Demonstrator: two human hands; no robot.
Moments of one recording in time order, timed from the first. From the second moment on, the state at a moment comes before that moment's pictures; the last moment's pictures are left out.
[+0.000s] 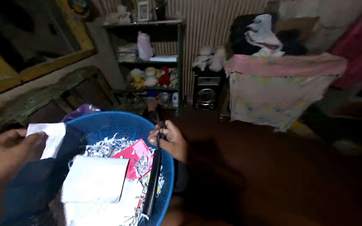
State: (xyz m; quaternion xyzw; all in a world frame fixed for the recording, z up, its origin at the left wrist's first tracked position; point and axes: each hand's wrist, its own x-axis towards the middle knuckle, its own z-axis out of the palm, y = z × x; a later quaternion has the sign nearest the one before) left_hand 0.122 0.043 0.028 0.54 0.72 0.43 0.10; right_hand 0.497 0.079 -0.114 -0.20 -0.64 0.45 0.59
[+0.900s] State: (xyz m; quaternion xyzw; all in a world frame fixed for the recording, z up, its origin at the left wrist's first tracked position) left_hand 0.134 0.048 -0.020 0.69 0.54 0.48 -0.07; right_hand 0.336 0.083 -0.107 -0.14 -0.81 0.39 0.41
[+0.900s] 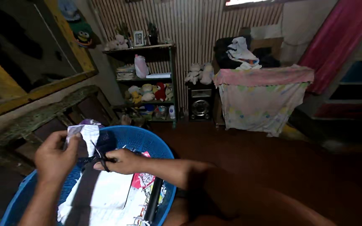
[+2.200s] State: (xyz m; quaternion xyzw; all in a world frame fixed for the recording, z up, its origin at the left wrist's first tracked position) left_hand 0.149 0.050 -0.045 0.64 0.57 0.46 0.21; right_hand 0.335 0.116 -0.110 -0.19 -0.56 0.61 0.53
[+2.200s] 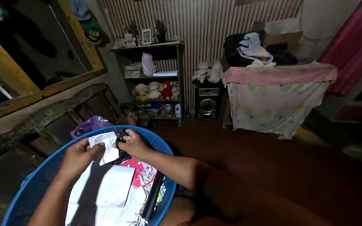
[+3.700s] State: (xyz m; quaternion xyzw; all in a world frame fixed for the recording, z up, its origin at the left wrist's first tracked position) left_hand 0.164 0.054 -0.045 0.62 0.52 0.49 0.32; right_hand 0.343 0.130 -0.112 -0.15 -0.56 0.56 0.59
